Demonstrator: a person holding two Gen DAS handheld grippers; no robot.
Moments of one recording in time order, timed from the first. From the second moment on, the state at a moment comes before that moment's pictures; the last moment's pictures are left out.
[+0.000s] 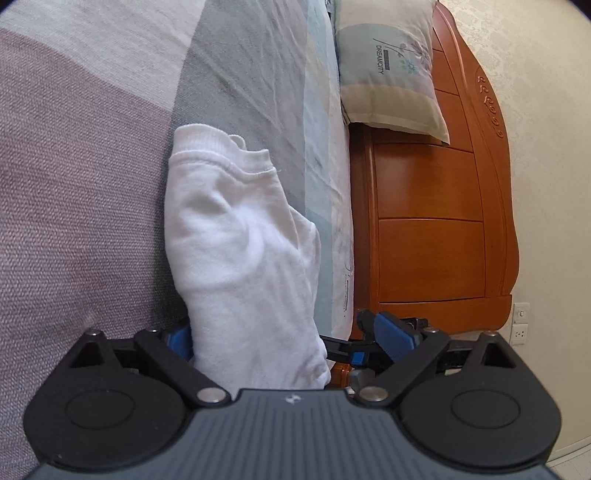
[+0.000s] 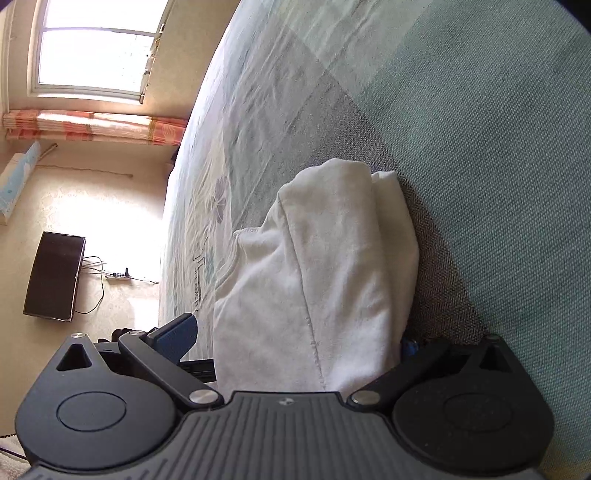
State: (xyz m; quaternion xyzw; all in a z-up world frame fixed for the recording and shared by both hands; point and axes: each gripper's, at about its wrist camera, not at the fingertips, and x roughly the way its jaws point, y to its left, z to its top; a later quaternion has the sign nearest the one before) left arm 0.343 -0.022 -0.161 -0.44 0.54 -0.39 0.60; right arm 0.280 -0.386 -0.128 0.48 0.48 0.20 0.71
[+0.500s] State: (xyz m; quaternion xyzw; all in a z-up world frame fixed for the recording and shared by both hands) left arm 0.342 -0.037 -0.157 -0.39 0.53 -0.40 0.64; right arm 0.283 -0.376 -0.127 0.46 0.46 0.21 0.73
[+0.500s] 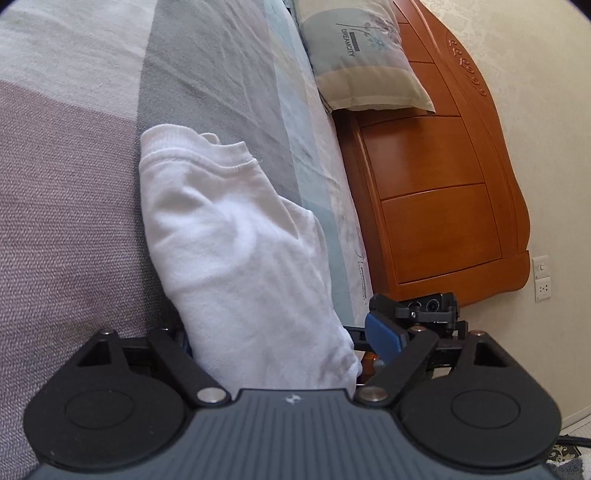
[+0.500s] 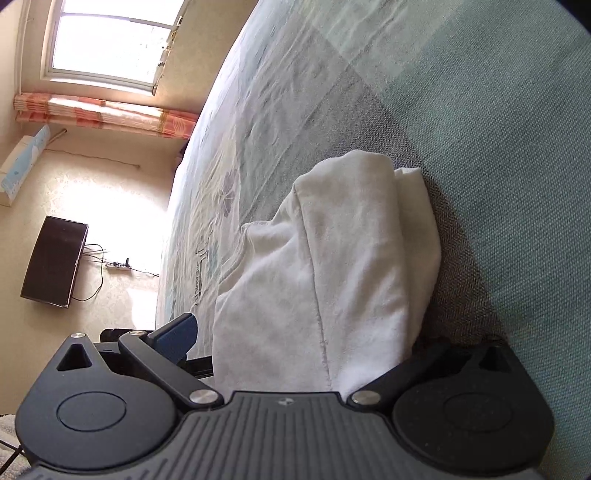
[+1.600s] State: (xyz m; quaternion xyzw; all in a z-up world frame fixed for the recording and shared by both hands) left arm 0.354 -0.057 -0.127 -0.44 0.54 -0.39 0.60; right arm 0.266 -0.371 -0.076 0.38 0.46 0.21 0.78
